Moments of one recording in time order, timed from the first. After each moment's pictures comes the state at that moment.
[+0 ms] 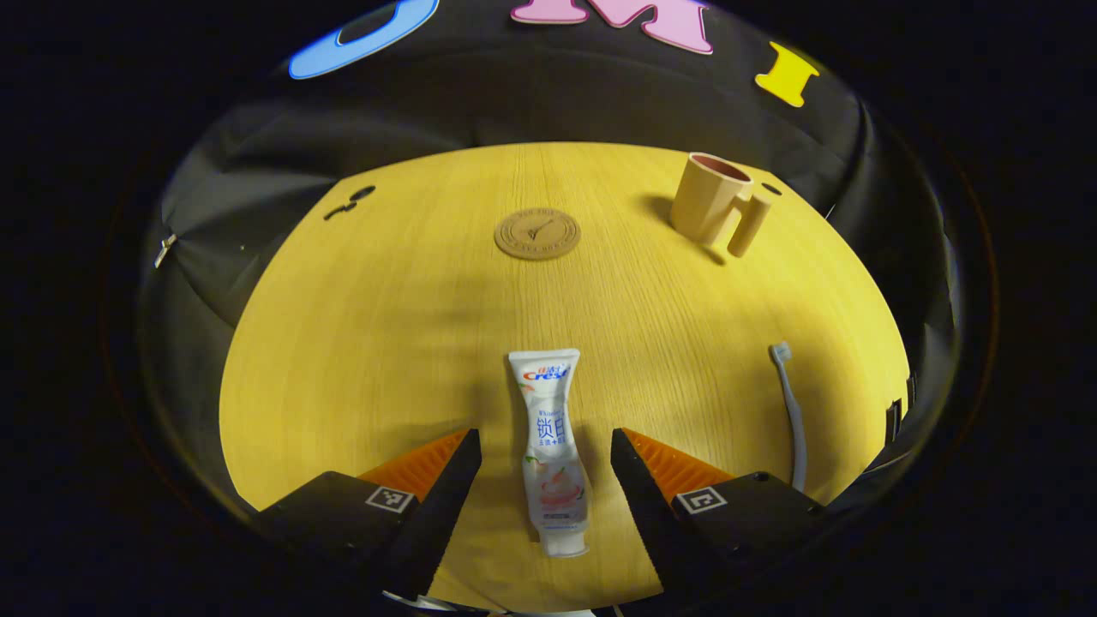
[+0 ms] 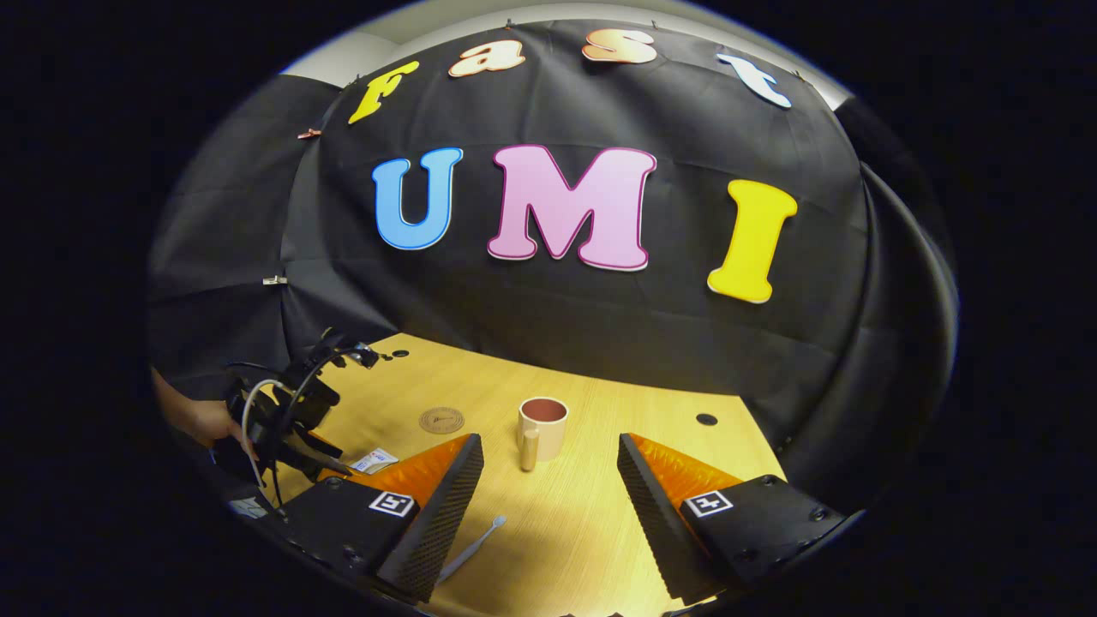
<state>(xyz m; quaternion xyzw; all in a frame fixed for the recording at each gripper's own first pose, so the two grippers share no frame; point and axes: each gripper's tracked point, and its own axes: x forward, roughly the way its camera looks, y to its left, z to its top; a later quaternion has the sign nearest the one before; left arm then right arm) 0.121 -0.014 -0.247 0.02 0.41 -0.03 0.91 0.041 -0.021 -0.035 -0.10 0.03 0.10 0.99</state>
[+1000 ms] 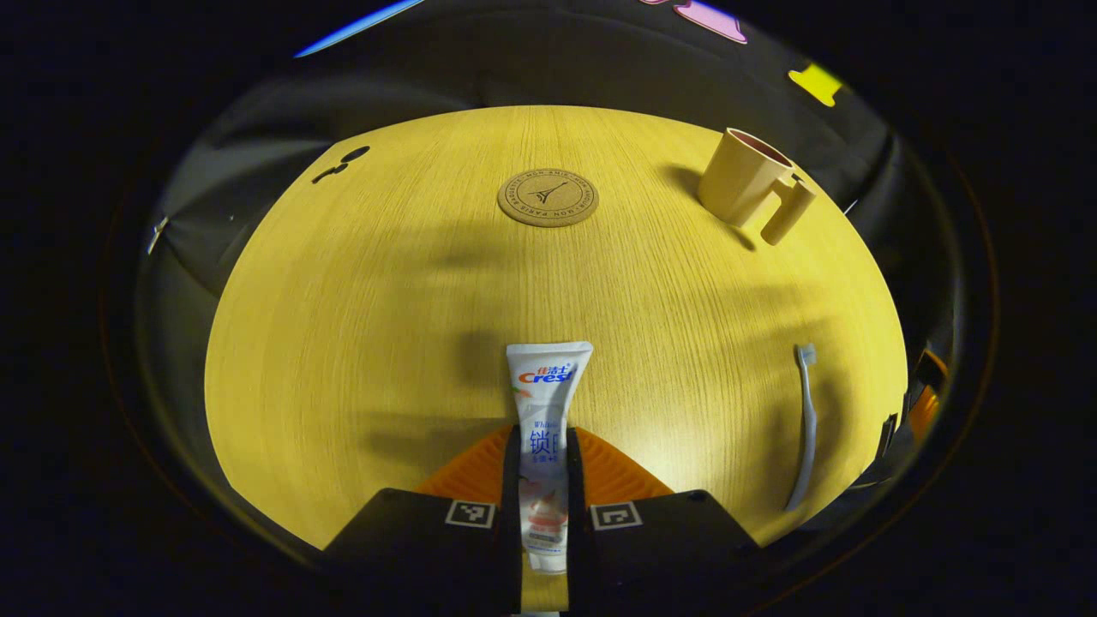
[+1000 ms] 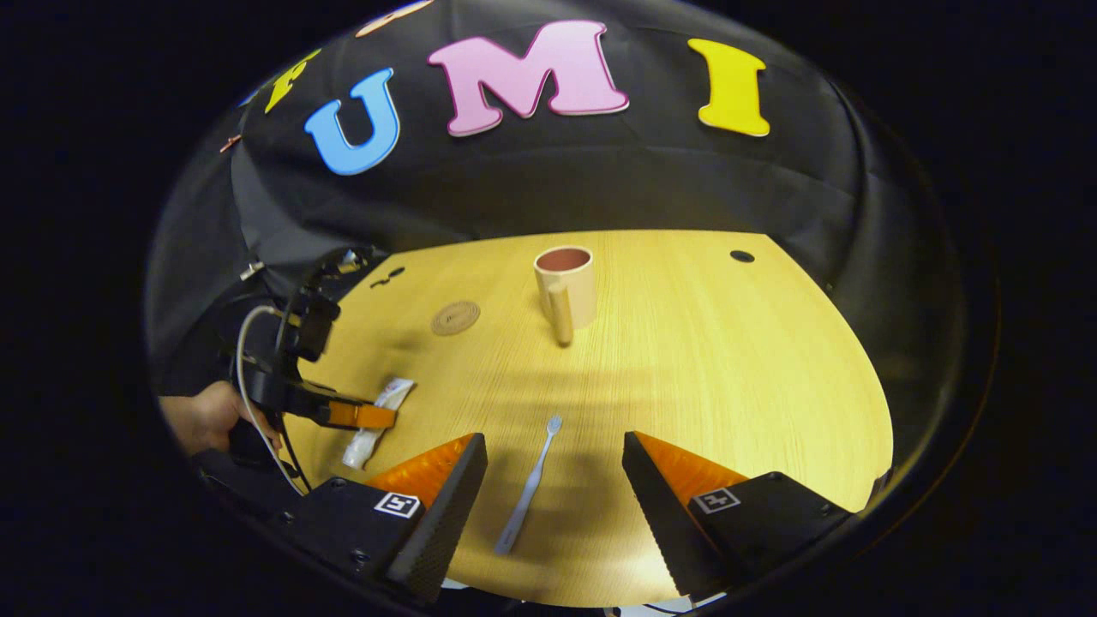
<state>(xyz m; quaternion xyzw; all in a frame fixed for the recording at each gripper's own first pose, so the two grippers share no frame) 0.132 -0.010 -0.263 -0.02 0.46 -0.02 0.89 0.045 0.006 -0.180 0.00 0.27 0.07 0.96</state>
